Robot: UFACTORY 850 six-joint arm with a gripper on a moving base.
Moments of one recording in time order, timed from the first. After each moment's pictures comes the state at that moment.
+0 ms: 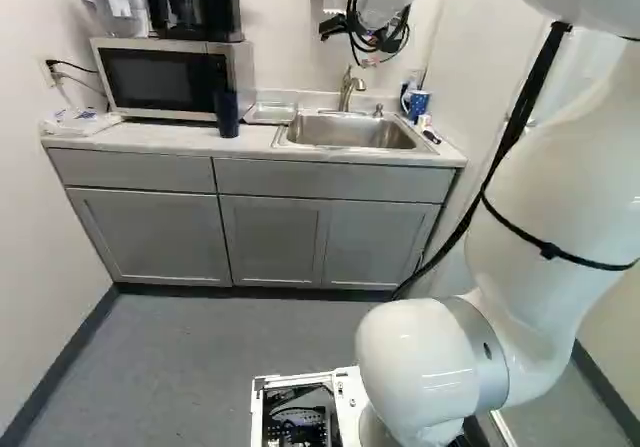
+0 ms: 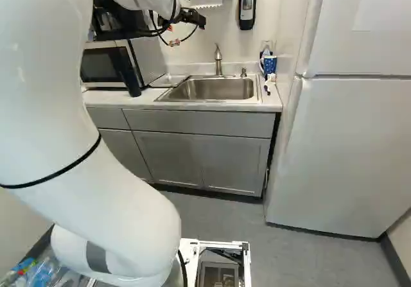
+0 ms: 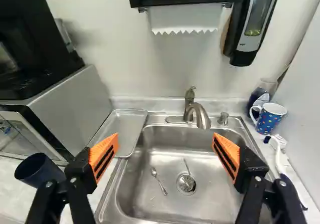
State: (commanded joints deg) arm 0.0 0.5 -72.9 2.2 -0.1 0.0
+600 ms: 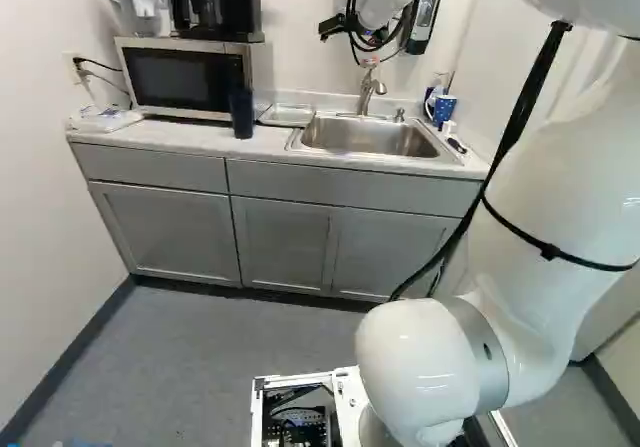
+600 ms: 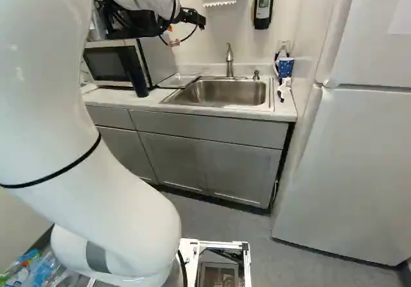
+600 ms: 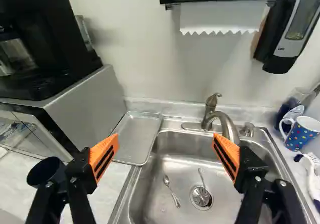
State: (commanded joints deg) arm 0.0 0.5 -72.9 2.2 -0.1 0.0
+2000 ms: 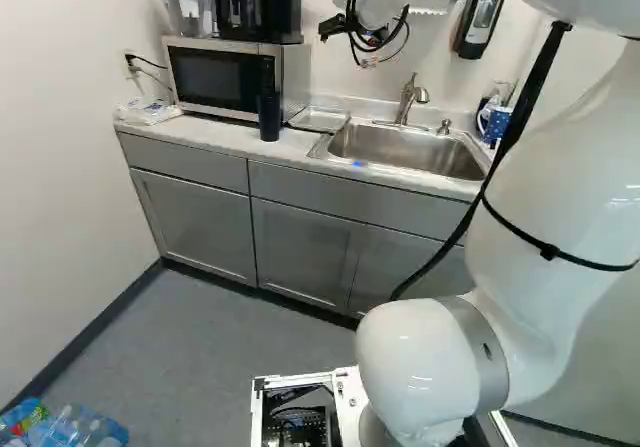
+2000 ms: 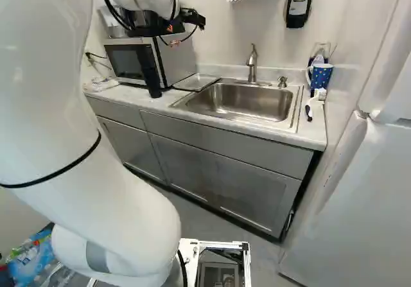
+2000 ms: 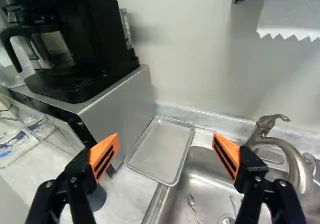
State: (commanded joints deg) arm 0.0 0.5 -72.9 2.2 -0.1 0.0
